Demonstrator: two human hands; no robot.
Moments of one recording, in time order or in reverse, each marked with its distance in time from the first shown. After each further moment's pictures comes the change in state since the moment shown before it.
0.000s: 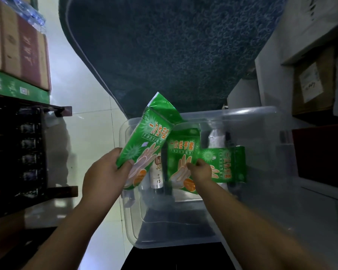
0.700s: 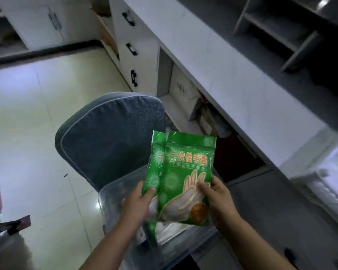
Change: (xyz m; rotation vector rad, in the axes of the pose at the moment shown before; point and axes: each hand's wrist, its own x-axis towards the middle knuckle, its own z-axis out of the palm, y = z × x) left_hand -0.060 0.125 -0.032 -0.493 -0.387 0.248; right_hand -0.223 -0.058 -0.160 0.740 0.104 -0.450
